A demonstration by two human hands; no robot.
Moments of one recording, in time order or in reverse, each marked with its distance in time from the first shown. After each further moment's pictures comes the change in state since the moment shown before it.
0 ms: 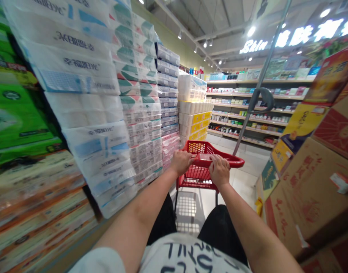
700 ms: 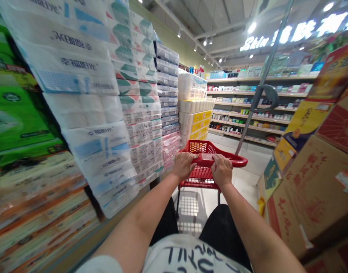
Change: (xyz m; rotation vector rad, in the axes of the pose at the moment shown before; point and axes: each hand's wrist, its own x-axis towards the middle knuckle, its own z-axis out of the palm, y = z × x) left_hand -0.016 0.009 0.015 -0.082 0.155 0.029; right_hand -0.001 0.002 -0.001 -0.007 0.002 0.029
